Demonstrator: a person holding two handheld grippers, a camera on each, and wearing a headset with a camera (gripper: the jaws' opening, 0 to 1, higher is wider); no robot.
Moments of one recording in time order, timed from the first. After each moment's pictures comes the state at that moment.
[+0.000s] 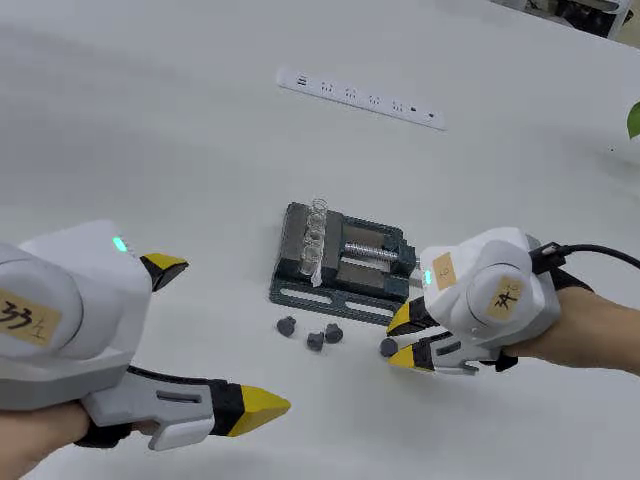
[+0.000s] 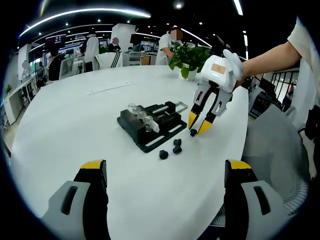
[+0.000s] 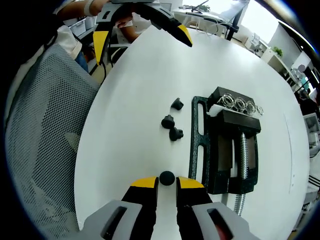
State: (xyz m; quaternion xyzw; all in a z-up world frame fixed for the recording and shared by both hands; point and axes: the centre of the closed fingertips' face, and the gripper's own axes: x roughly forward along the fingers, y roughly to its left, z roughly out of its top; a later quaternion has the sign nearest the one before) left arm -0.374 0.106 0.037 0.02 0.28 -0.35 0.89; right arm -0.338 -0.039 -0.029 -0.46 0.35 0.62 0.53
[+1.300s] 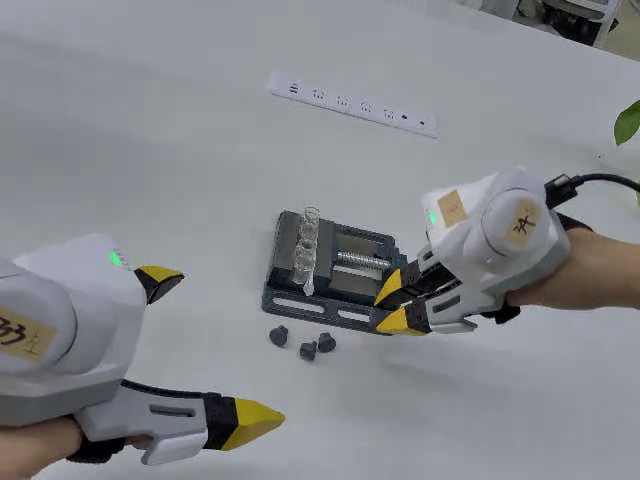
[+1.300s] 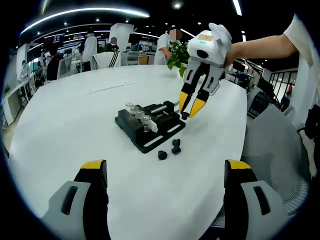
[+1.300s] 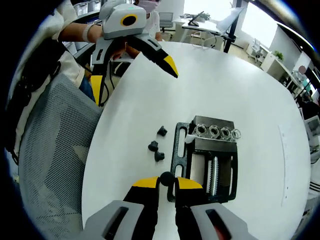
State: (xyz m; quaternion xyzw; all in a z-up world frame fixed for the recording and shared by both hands) left arm -0.373 0.103 0.036 0.02 0.28 -0.36 0.89; right arm -0.310 -0.010 0.024 -0.42 0.34 0.65 0.53
